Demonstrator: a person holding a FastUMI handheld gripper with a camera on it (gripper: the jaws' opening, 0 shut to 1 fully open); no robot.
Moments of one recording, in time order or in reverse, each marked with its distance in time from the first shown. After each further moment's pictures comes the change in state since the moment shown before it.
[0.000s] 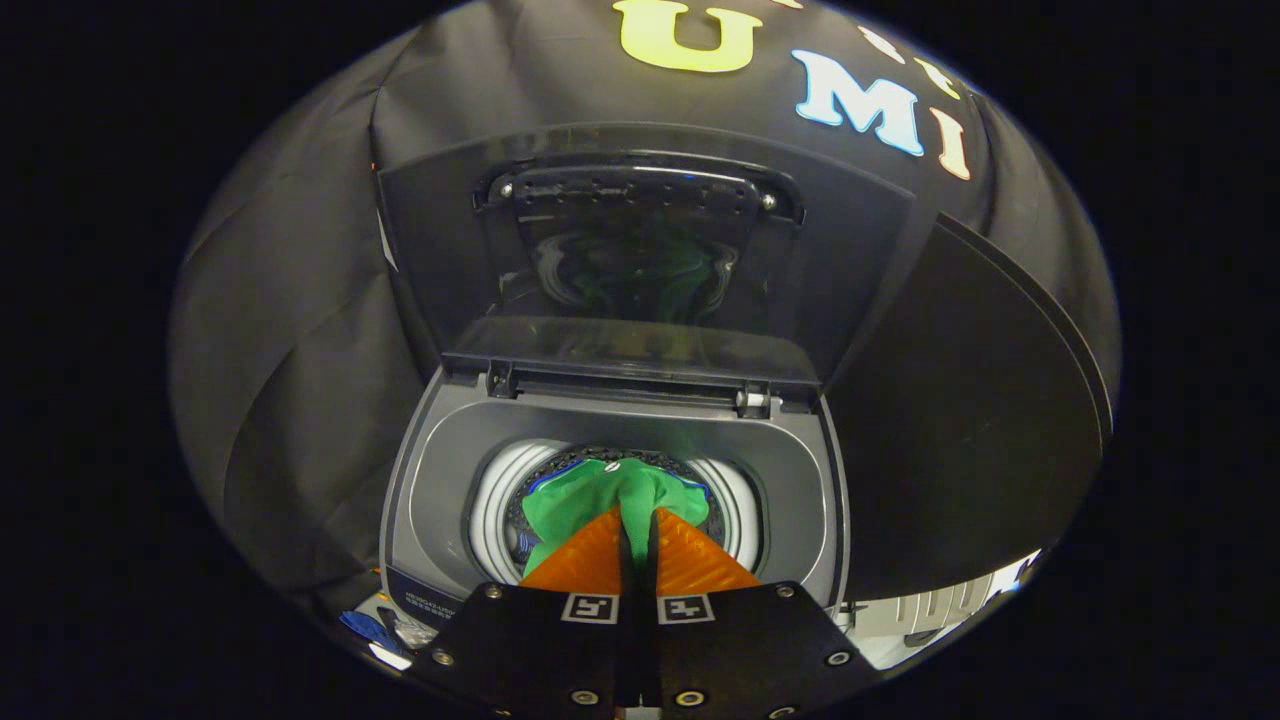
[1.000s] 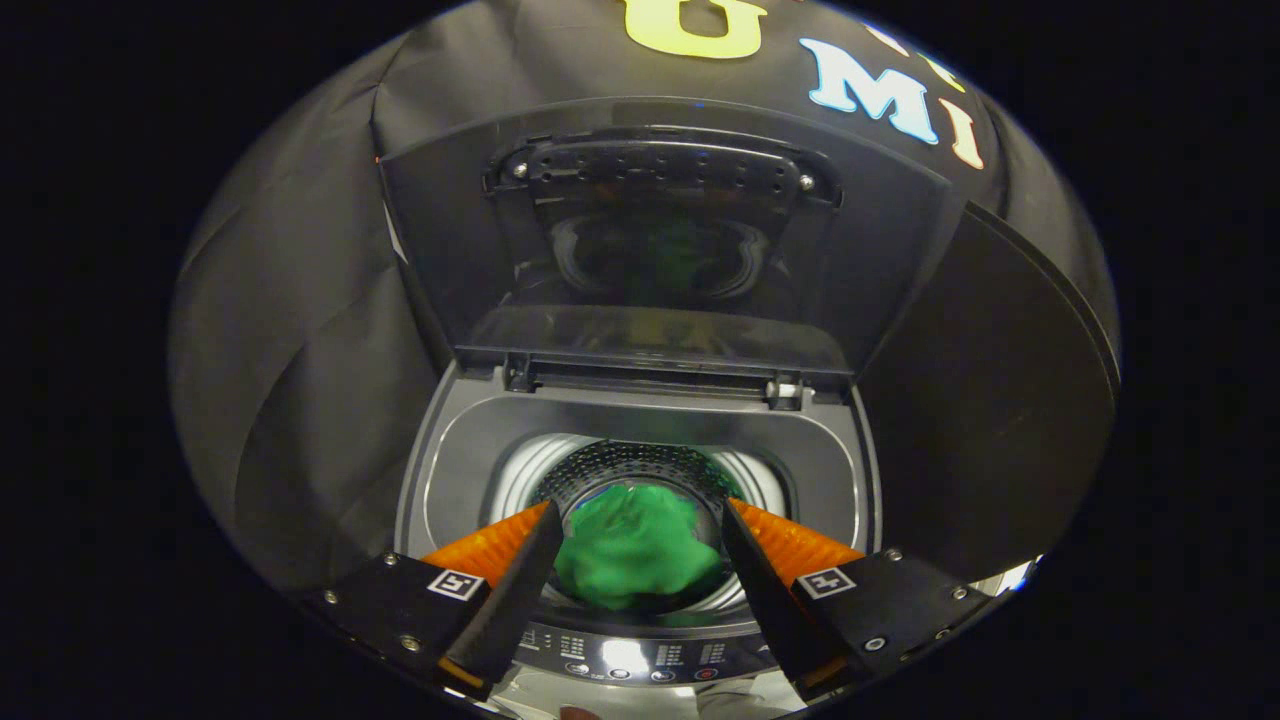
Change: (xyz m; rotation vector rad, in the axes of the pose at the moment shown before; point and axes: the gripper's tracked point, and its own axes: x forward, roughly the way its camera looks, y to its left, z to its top) arm 0.013 0.009 0.001 -0.002 0.025 0.028
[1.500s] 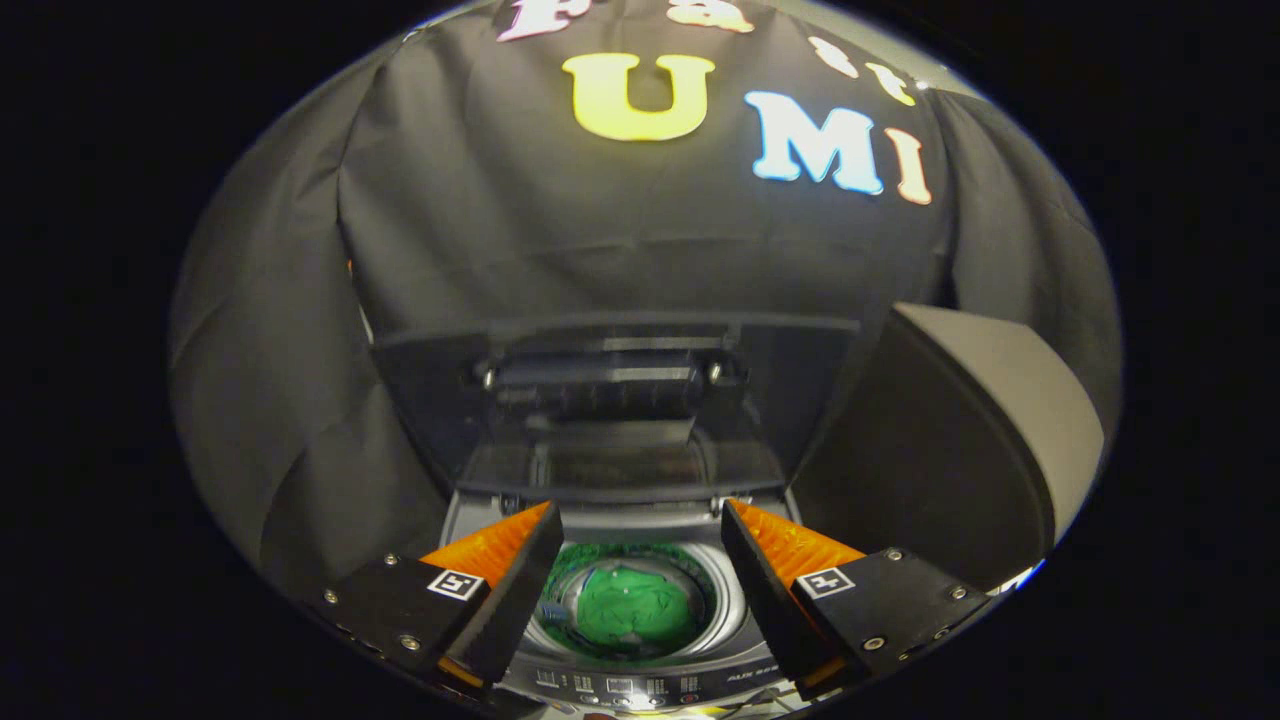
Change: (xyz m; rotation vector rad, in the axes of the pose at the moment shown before) arm -0.070 -0.035 0.127 0.128 -0.283 -0.074
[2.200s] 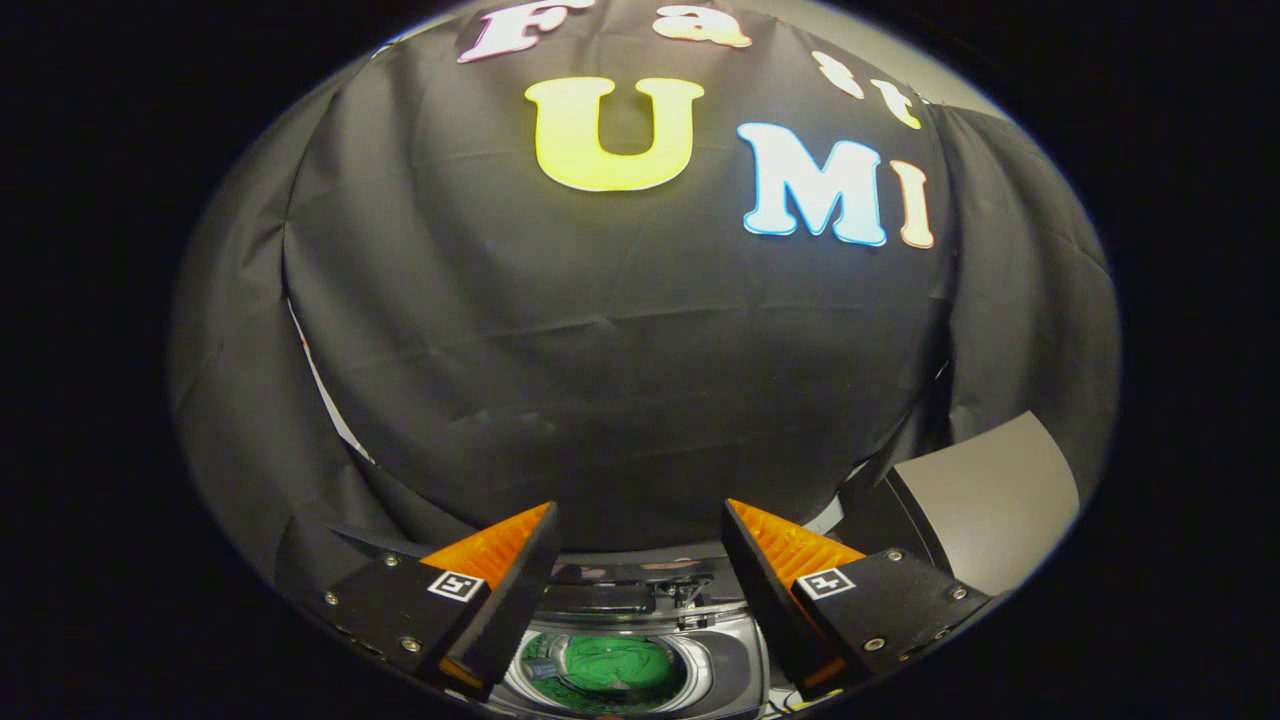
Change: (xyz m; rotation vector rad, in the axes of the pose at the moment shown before) arm 0.074 -0.019 0.123 -0.039 -0.016 -0.023
